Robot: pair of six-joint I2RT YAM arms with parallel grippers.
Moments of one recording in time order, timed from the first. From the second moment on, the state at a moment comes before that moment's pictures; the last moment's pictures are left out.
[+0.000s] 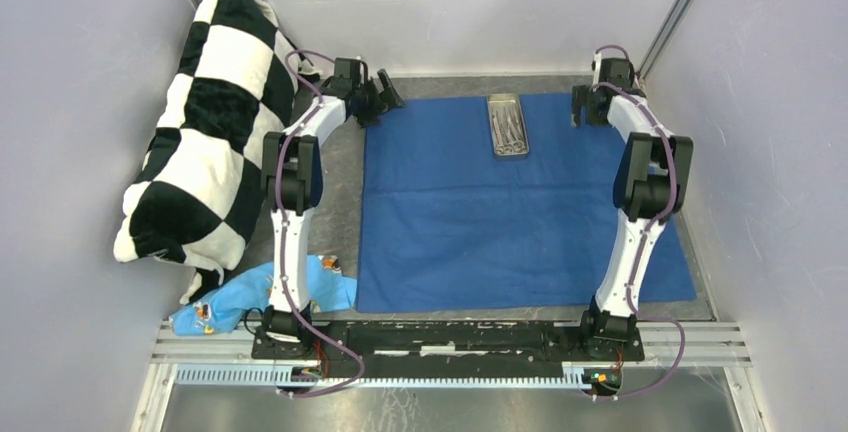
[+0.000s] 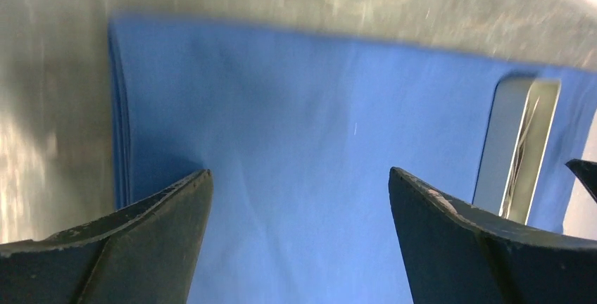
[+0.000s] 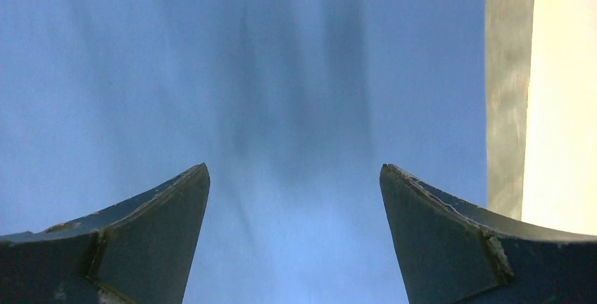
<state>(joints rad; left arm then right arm) -0.16 2.46 2.06 -0.32 0.31 -0.58 -0.13 2.29 1.87 -0.42 0.16 -0.11</state>
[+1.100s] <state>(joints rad) -0.64 1.08 0.58 -0.19 0.24 -0.67 0.87 1.20 0.59 -0.57 0.26 0.37</state>
